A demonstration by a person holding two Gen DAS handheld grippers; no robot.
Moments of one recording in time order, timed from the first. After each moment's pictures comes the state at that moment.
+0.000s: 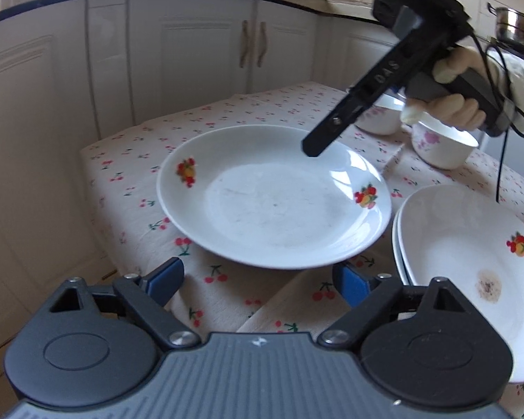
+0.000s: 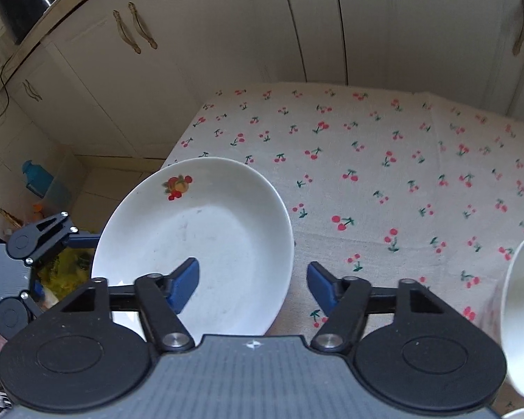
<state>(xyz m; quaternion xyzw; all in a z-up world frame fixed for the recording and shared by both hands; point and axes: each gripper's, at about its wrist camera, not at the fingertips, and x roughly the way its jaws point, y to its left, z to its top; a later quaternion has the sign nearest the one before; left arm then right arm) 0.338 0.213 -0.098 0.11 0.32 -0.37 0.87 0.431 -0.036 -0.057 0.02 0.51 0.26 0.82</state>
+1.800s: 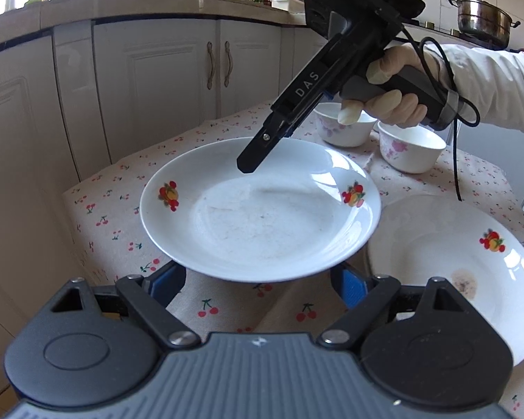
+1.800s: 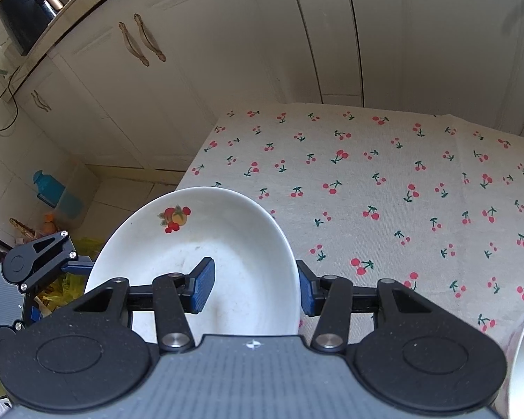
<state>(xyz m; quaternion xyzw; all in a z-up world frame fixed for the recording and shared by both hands) 0.334 0.214 -0.081 0.13 0.28 -0.41 0.85 0.453 -0.022 -0.048 0.03 0.50 0.27 0.82</state>
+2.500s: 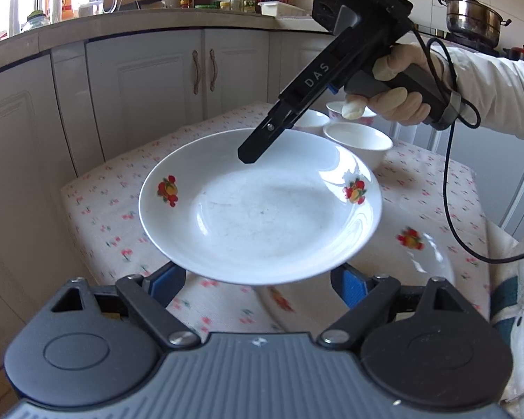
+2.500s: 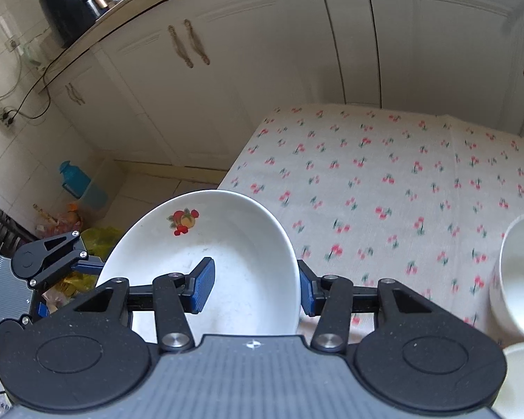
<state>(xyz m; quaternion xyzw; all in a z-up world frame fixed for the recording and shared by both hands) 0.242 0.198 -0.048 0.13 0.30 -0.40 0.86 0.362 -0.032 -0.003 0.02 0.47 0.31 0.83</state>
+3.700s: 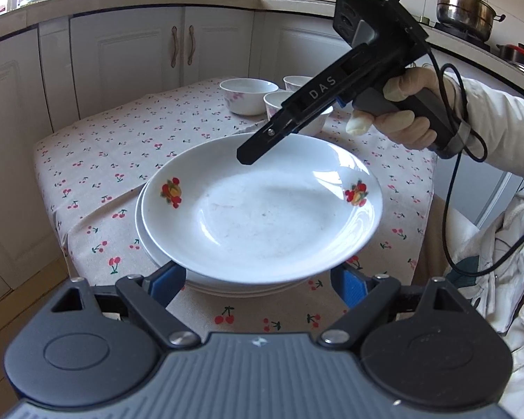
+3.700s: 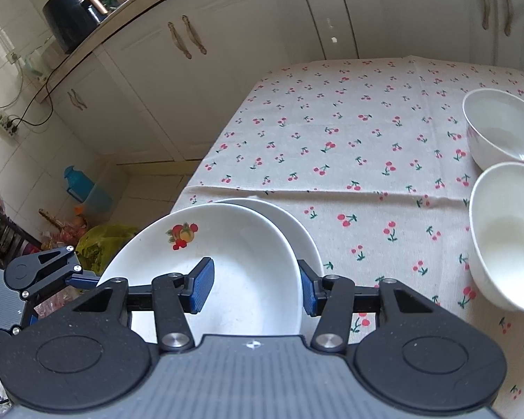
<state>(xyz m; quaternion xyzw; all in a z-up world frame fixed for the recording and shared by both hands) 0.161 0.169 -0.063 0.11 0.34 -0.40 0.85 0.256 -0.070 -0.037 0.07 0.46 0.28 0.84</state>
